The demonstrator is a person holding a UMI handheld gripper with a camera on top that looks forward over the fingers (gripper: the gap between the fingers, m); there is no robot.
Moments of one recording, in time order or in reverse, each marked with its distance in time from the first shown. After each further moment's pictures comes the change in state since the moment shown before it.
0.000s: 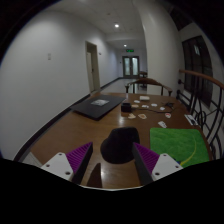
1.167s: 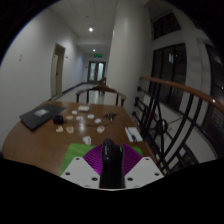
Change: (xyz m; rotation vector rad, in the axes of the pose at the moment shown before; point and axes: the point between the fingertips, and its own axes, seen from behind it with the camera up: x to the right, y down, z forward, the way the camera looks) arm 0.262 -0.025 -0.029 0.064 0.410 -0.008
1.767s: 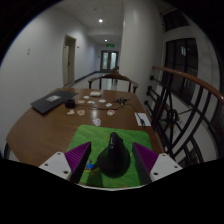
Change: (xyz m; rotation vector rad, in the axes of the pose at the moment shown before) arm -0.014 0.054 -0.030 -0.119 -0.148 -0.033
